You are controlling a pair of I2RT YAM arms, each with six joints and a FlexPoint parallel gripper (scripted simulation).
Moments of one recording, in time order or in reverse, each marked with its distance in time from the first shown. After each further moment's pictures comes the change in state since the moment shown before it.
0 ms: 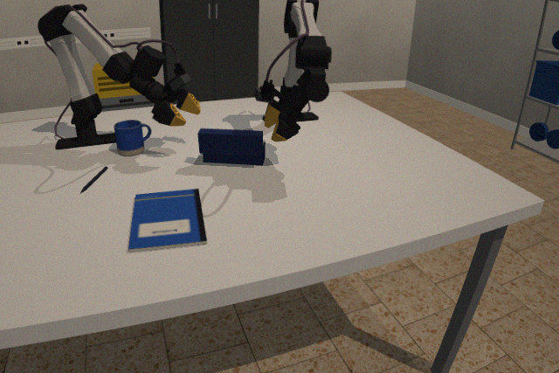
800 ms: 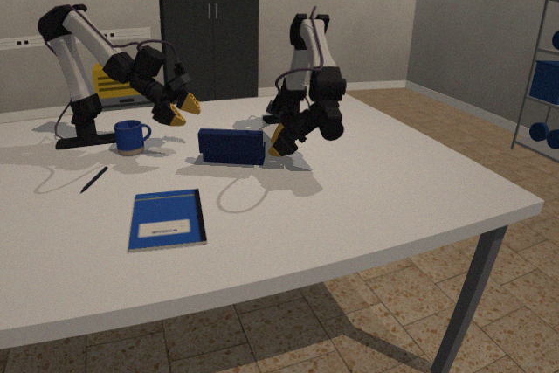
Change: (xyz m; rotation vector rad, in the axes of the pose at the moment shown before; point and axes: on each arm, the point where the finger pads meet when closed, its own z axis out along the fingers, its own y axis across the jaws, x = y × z) left arm 0.030 0.005 0.033 0.119 -0.228 0.301; right arm 0.000 0.000 0.000 0.000 0.000 0.000
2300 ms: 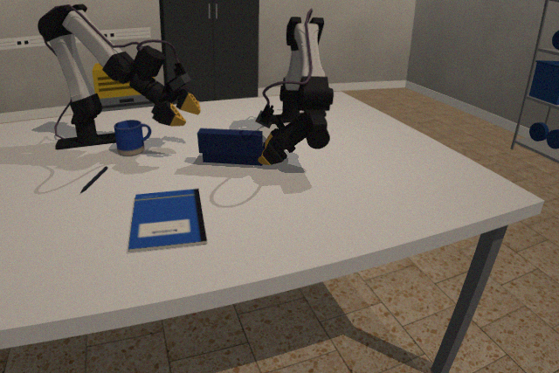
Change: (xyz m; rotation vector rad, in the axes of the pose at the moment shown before) left arm 0.005 0.001 0.040 -0.005 0.000 0.019; right arm 0.000 0.000 0.000 0.000 0.000 0.000
